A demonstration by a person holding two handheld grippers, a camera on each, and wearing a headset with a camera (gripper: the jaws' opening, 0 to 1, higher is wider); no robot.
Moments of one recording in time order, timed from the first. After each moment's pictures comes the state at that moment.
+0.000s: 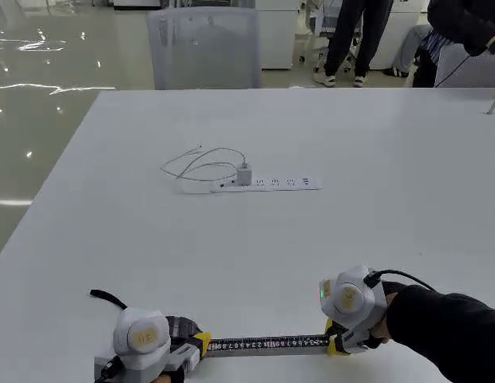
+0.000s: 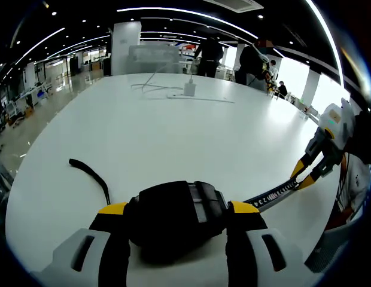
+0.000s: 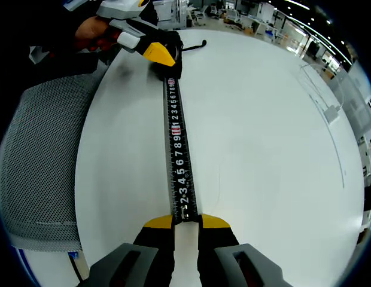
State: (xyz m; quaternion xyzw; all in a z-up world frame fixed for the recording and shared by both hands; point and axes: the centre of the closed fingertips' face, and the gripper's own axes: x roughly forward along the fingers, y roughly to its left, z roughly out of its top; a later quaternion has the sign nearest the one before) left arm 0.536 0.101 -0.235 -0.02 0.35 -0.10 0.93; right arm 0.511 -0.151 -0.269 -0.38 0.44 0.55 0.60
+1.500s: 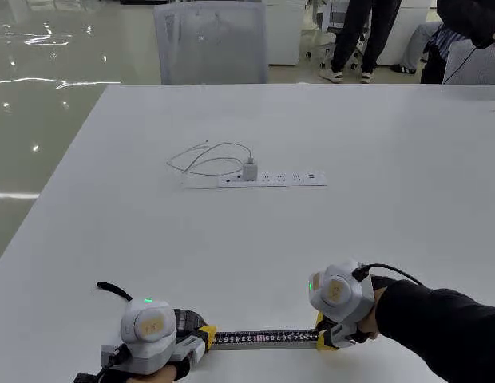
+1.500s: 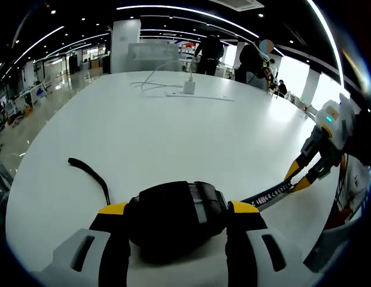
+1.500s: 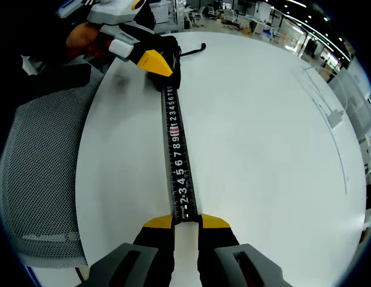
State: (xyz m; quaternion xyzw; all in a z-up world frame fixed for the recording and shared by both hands) left arm 0.536 0.101 -0.236 -0.02 0.36 -0.10 0.93; right arm 0.512 -0.124 -0.268 -0.37 0.44 0.55 0.60
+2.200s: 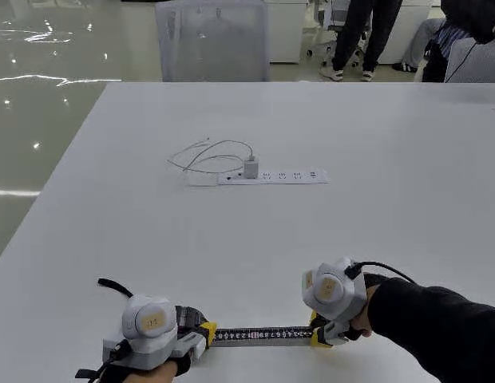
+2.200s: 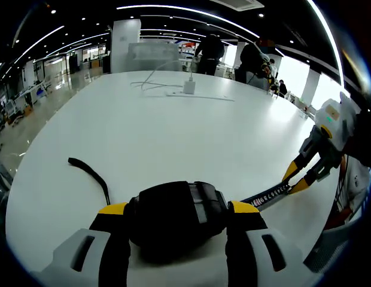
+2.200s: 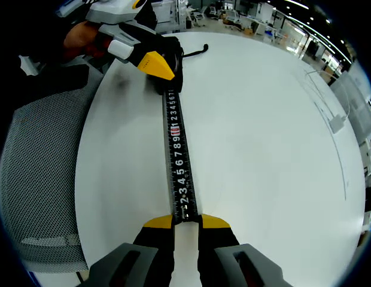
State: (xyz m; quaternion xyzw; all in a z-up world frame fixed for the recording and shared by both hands) left arm 0.536 0.101 -0.237 -0.02 0.36 -0.10 0.93; right arm 0.513 -0.113 -0.270 -0.38 0.44 0.55 0.60
